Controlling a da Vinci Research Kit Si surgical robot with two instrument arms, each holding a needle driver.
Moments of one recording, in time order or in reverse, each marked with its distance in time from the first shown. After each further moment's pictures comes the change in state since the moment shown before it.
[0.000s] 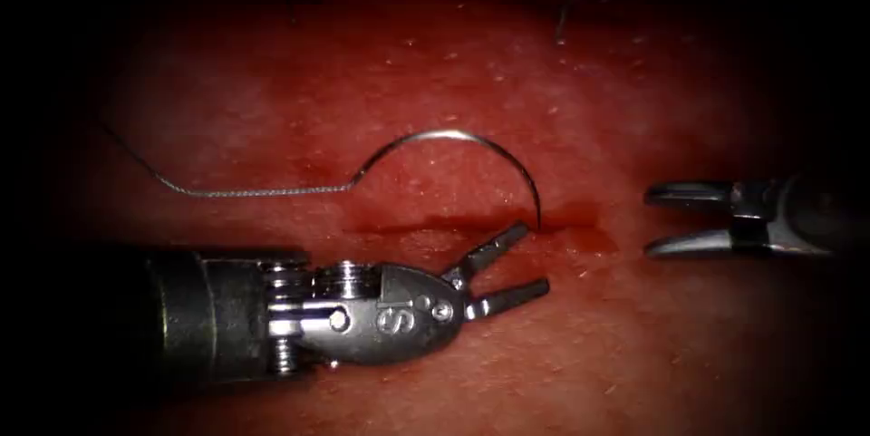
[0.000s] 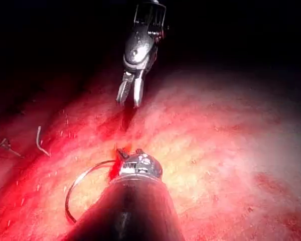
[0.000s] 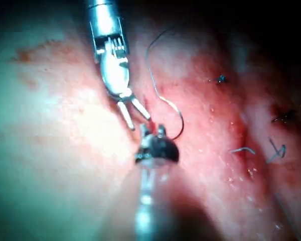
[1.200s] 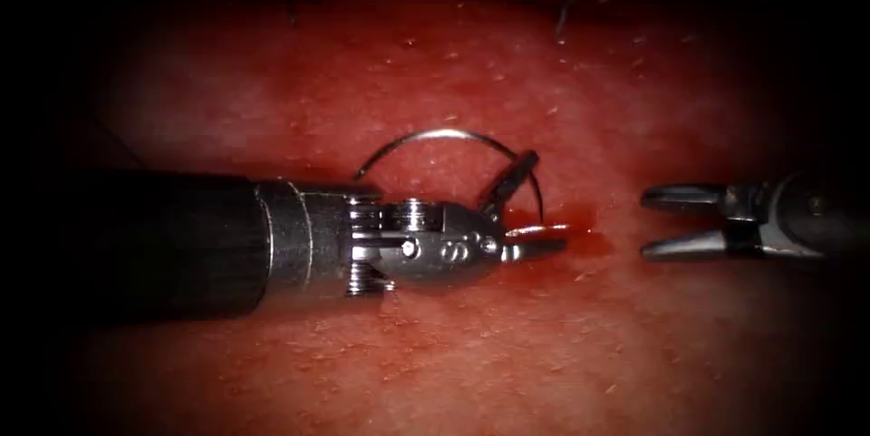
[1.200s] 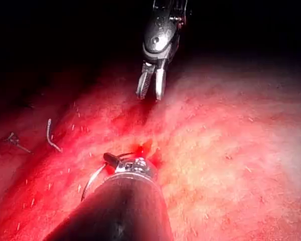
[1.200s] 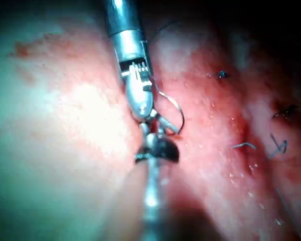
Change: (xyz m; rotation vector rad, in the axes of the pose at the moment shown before) right arm -0.001 0.000 0.001 0.004 0.000 -0.012; left arm -0.003 -0.002 0.007 -0.001 -0.029 0.126
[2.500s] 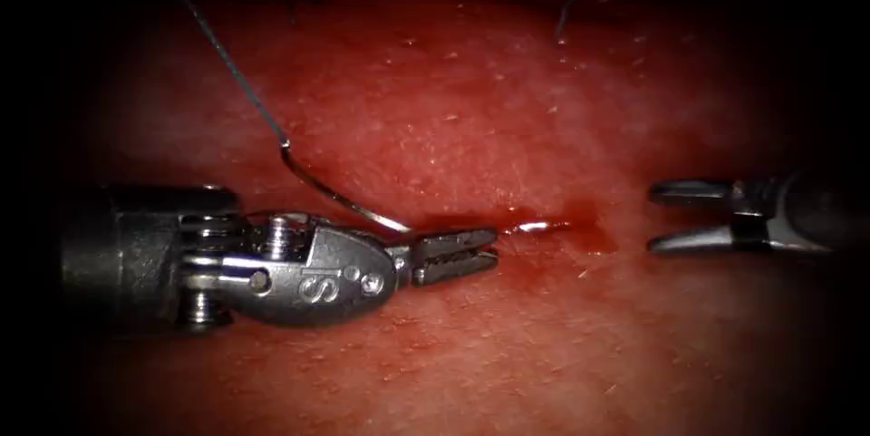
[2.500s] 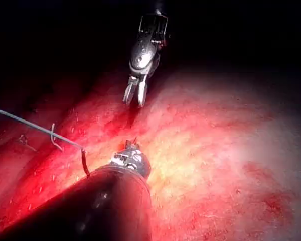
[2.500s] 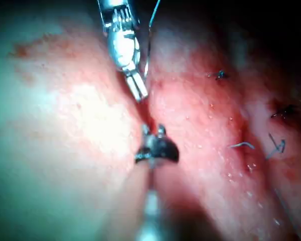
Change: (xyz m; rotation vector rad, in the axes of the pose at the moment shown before) right arm 0.001 0.000 -0.001 -0.016 0.018 0.012; left arm 0.004 -0.003 -0.012 -0.387 0.234 0.135
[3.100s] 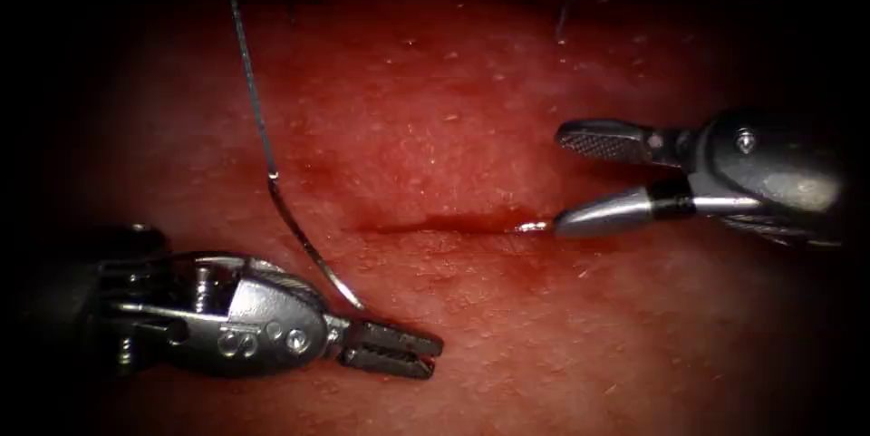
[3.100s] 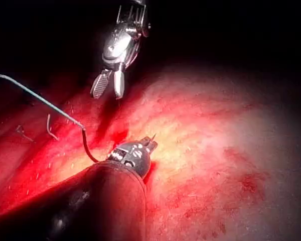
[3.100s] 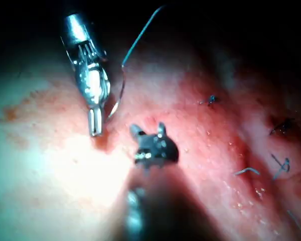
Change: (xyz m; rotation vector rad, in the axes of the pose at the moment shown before) right arm 0.007 0.000 0.006 0.121 0.087 0.195; left arm 0.001 0.001 -0.003 -0.364 0.111 0.070
